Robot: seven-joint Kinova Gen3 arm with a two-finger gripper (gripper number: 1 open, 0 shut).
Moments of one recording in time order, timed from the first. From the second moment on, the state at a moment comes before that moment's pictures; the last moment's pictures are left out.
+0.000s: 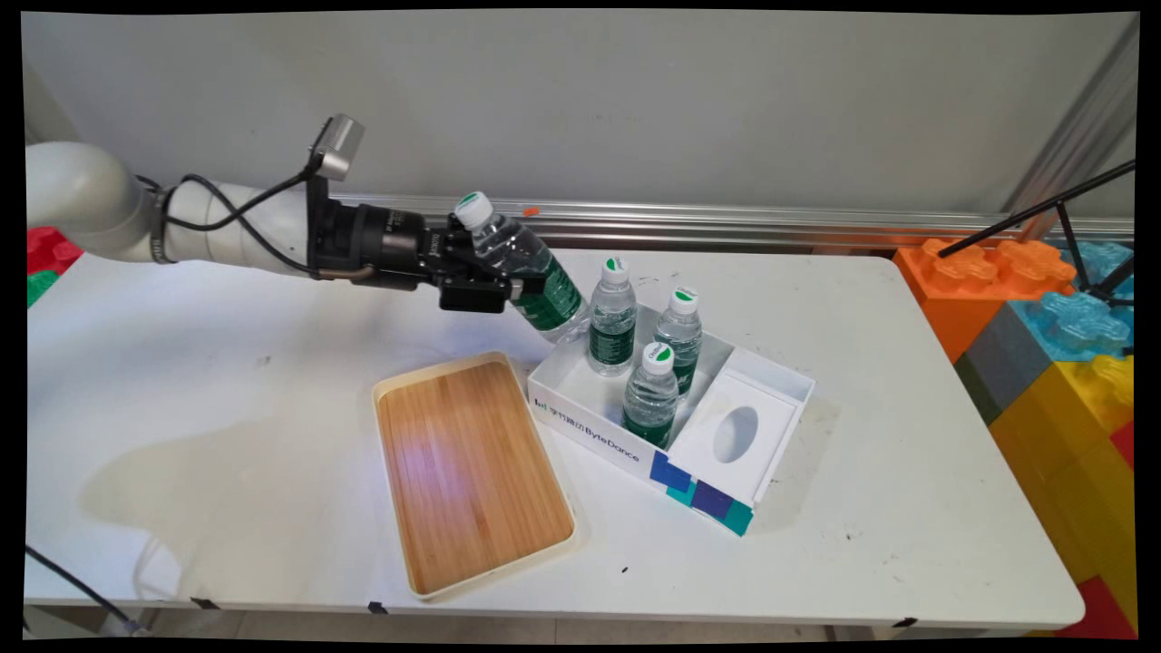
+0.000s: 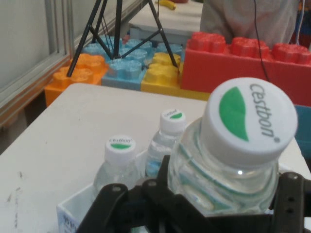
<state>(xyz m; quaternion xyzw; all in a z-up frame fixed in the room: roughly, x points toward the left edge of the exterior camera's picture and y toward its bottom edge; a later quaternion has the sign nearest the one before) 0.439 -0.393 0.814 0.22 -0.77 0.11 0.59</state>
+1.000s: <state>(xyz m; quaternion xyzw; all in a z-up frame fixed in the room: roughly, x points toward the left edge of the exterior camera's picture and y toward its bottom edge) 0.481 -0.356 0.810 0.24 -0.80 0.10 0.54</state>
